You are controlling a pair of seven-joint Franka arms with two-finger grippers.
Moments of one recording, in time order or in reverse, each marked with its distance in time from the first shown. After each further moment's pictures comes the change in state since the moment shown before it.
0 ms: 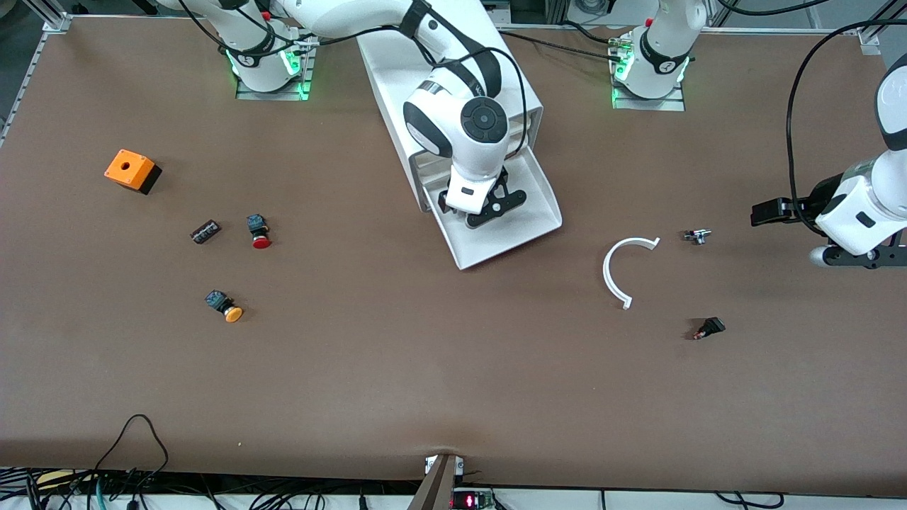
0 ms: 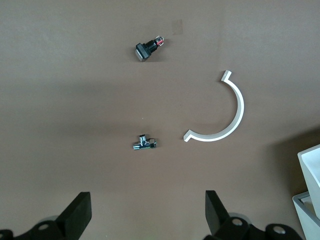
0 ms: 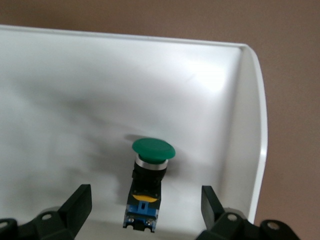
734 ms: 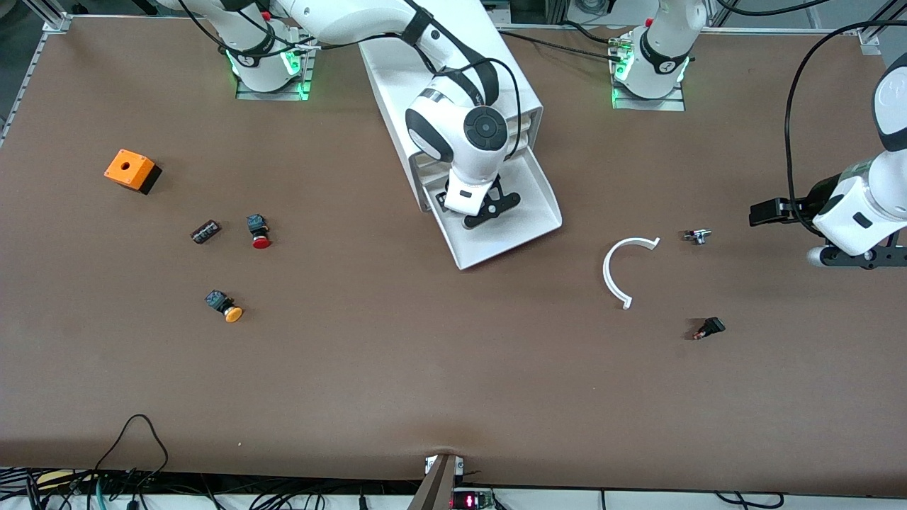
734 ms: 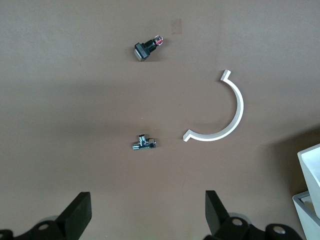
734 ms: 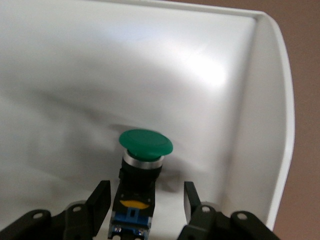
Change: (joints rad) left arm -0.003 0.002 -0.001 -0.001 0.001 0.000 0.000; right arm 0.006 0.012 0.000 -0.042 -0.016 0.017 0.002
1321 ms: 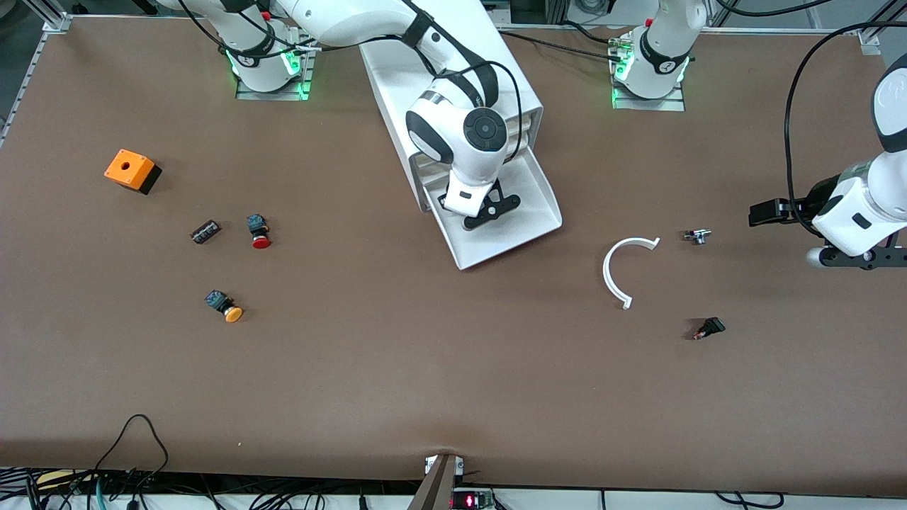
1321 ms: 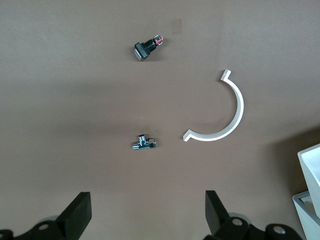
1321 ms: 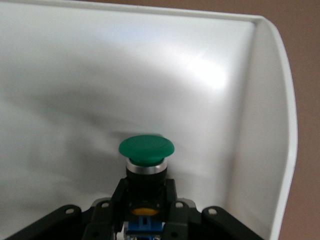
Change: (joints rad) left arm 0.000 0.002 0.000 0.000 0.000 0.000 0.000; right arm 0.000 0.005 0.000 0.000 -0.003 0.028 0.023
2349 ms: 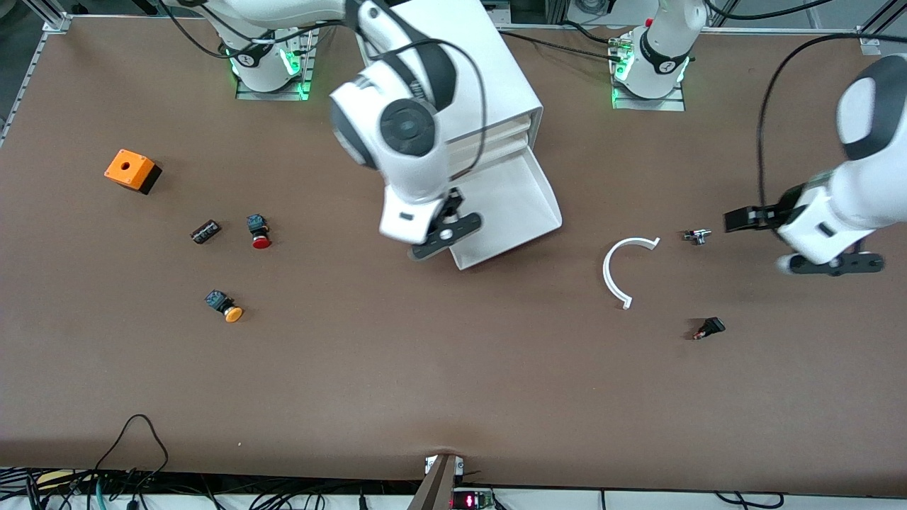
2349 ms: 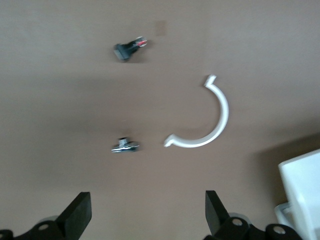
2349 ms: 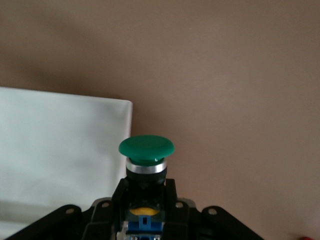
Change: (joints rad) left arm -0.105 0.048 -0.005 -0.003 -0.023 0.047 -0.174; right arm -0.222 -0.107 -0.017 0.227 0.046 -0.265 -0.335
